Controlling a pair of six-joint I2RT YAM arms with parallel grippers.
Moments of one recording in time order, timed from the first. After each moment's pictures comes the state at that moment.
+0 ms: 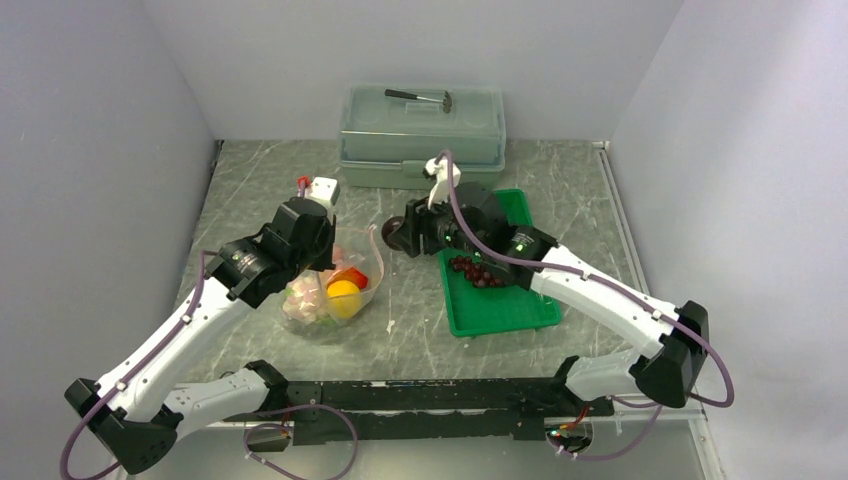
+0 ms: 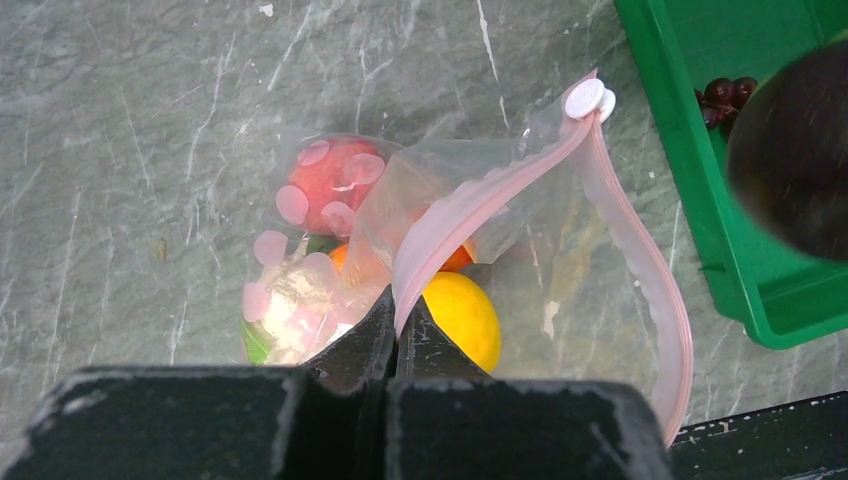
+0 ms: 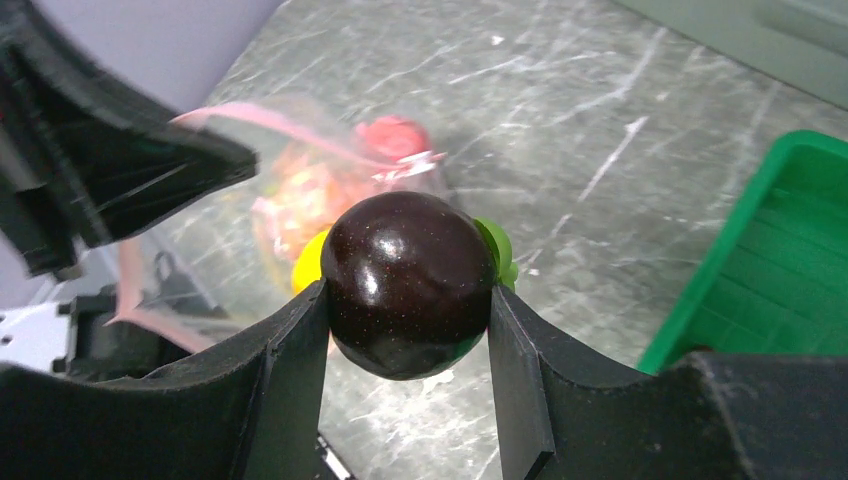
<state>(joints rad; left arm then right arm) -0.65 1.01 1.15 -0.86 -0.32 -0.33 0.87 1.31 1.22 -0.29 0.02 0.39</state>
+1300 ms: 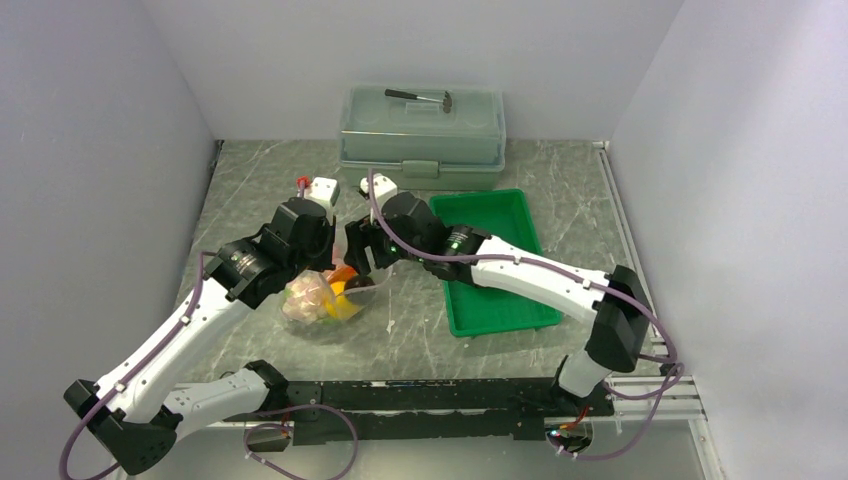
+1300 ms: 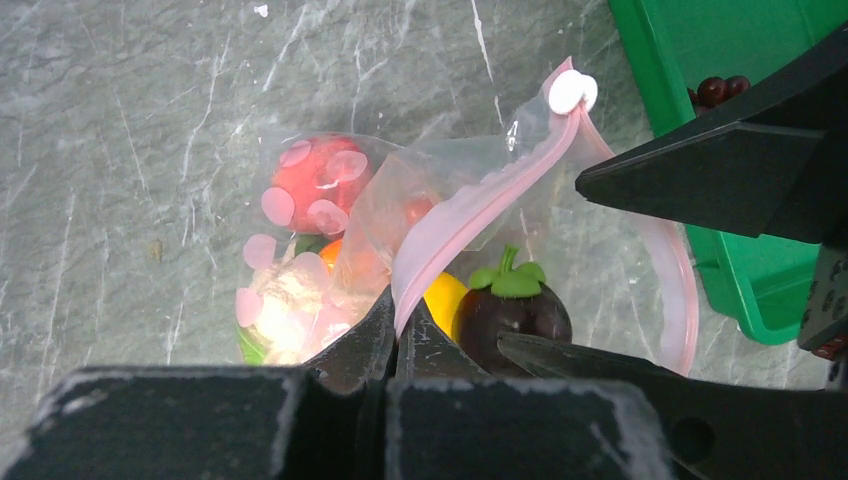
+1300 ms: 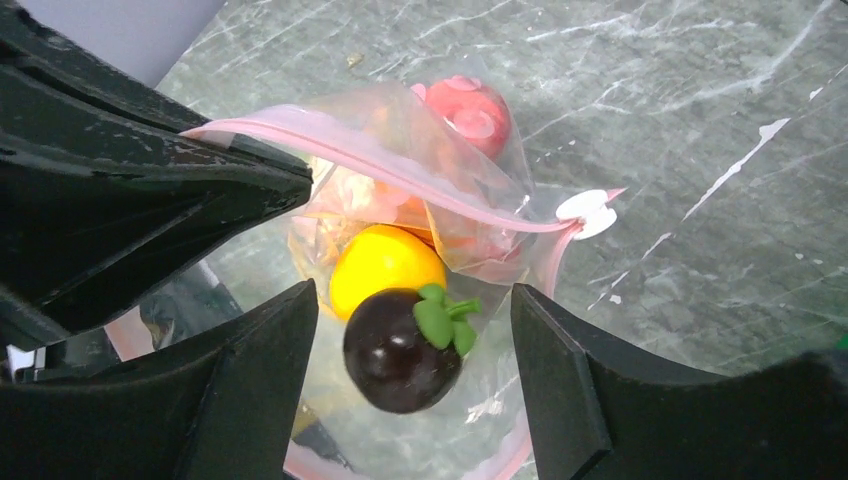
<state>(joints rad) -0.65 1.00 1.15 -0.86 -0.31 -0.33 1.03 1.61 1.39 -0.27 0.03 0.37</state>
